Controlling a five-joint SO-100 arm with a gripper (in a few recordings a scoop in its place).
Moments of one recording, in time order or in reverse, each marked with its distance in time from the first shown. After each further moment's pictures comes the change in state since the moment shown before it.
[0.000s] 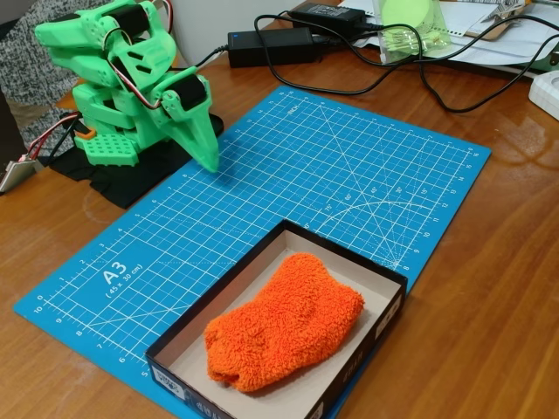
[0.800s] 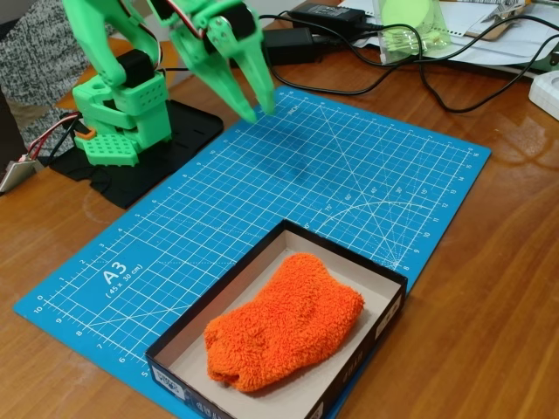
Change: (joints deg) arm -2.5 -43.5 -44.5 6.7 -12.7
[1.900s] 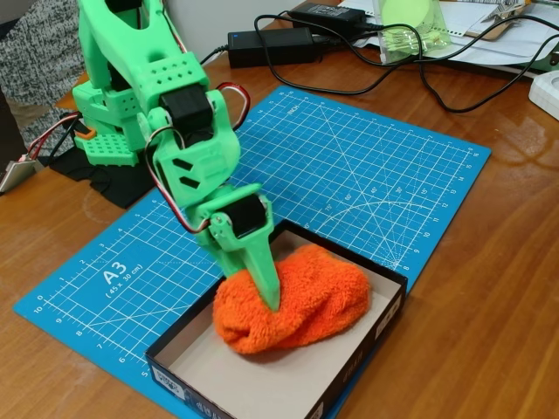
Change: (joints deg) arm 22.3 -74.3 -34.5 -43.7 6.0
